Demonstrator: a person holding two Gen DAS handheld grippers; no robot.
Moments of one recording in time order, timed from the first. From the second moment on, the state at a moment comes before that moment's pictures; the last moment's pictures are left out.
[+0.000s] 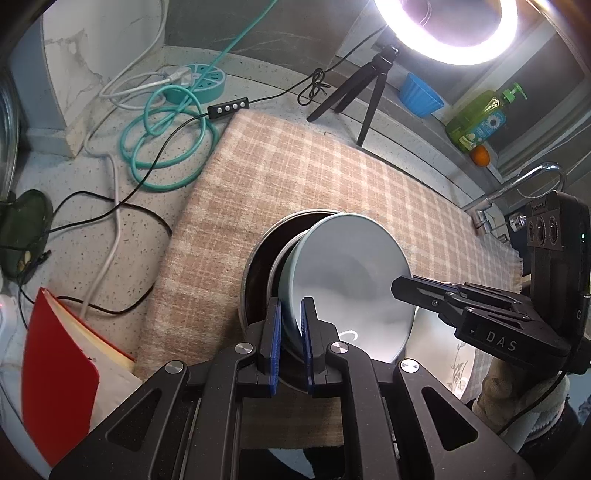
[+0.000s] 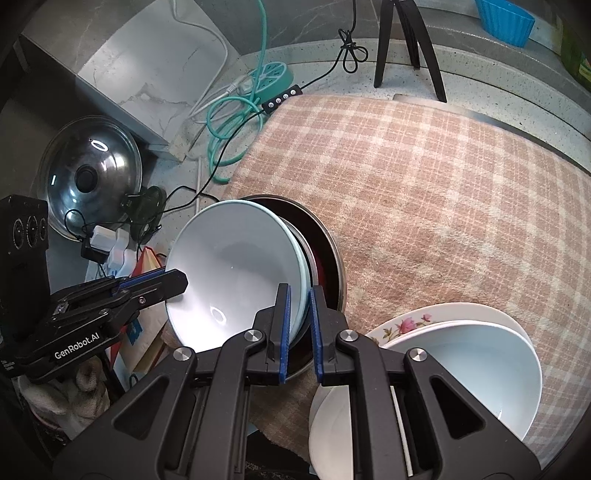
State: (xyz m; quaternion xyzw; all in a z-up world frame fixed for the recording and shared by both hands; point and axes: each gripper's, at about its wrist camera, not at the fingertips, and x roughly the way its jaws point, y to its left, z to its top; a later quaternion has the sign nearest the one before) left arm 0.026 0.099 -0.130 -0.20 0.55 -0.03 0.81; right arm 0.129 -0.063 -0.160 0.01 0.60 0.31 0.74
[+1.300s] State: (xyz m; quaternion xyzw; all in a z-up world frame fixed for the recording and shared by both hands) left arm 0.019 0.113 -0.113 -0.20 0.52 -0.02 0.83; right arm 0.118 -0.084 -0.123 0.02 0.55 0.33 0.77
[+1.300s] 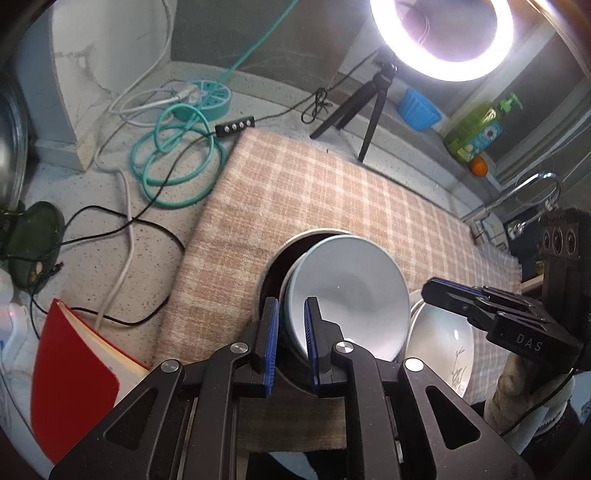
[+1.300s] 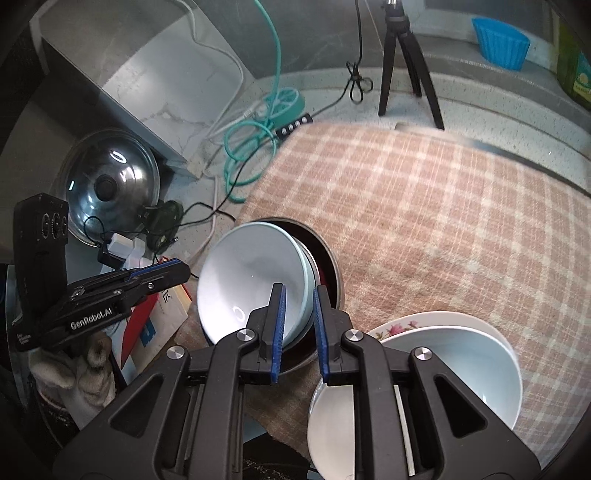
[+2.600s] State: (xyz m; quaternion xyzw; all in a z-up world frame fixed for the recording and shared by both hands) left arm 0.002 0.127 -0.153 -0.24 0.52 -0.01 0.82; right arm 0.122 -0.108 -0.162 0.04 0.57 0.30 0.77
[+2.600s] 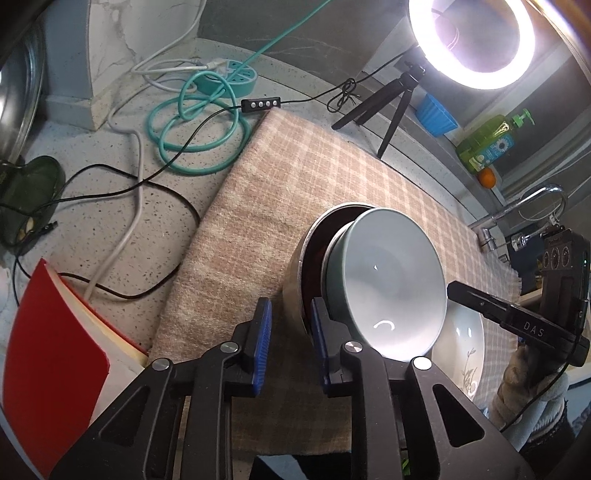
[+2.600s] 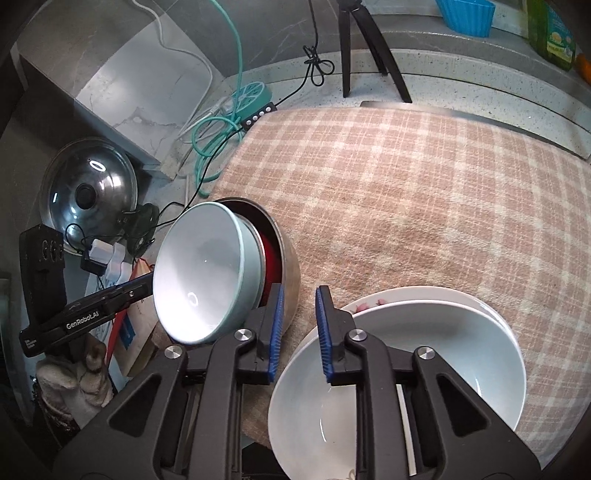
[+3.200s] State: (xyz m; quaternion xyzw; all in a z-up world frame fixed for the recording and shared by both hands) left arm 0.015 0.123 -0.166 -0.23 0.53 -0.02 0.81; right arm 0.130 -0.088 -0.181 0.02 0.59 0.30 0.75
